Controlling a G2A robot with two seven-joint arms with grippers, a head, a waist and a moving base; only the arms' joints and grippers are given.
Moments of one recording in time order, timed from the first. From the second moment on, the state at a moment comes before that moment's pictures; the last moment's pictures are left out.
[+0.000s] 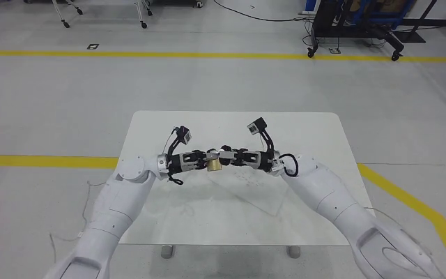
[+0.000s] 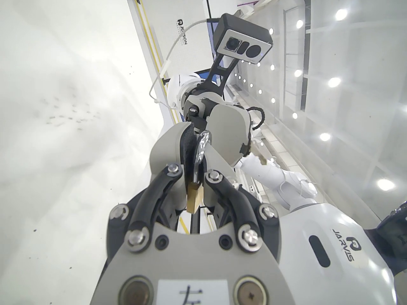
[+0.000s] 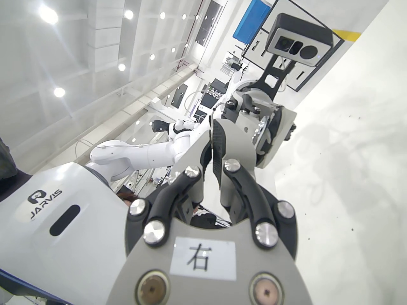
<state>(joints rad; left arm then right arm) 0.93 -1.24 -1.08 -1.01 -0.49 -0.33 -1.21 -0.82 -1.22 0.69 -0.95 0.76 -0.79 1.03</state>
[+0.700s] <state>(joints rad) 0.83 -1.29 -1.00 -0.93 -0.61 0.00 -1.03 -0.94 -1.15 0.88 -1.07 0.72 -0.74 0.93</state>
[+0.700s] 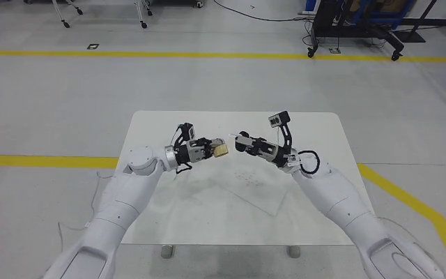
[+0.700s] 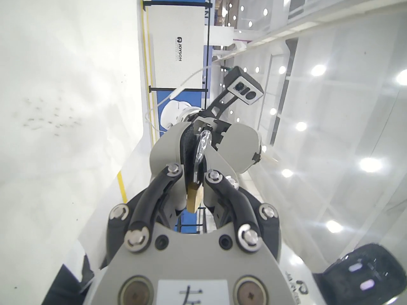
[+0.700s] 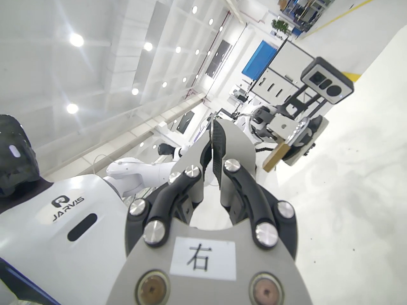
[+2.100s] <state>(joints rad) 0.75 -1.35 -0.91 -0.94 -0.53 0.07 -0.78 -1.32 -1.09 1.06 -1.61 0.31 -0.15 0.29</state>
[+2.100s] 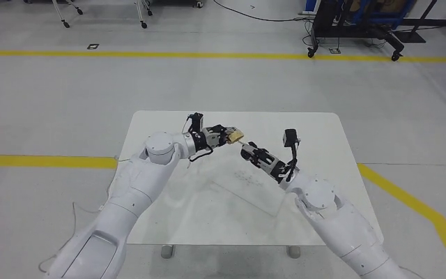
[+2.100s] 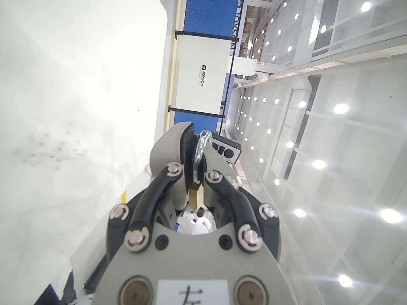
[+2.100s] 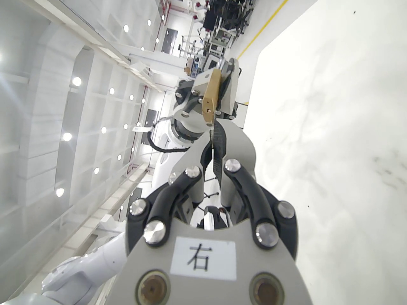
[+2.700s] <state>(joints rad) 0.79 -1.35 -0.94 -1.00 -0.50 0.11 -0.71 -1.32 -1.13 1.02 -1.60 0.30 -0.09 0.11</state>
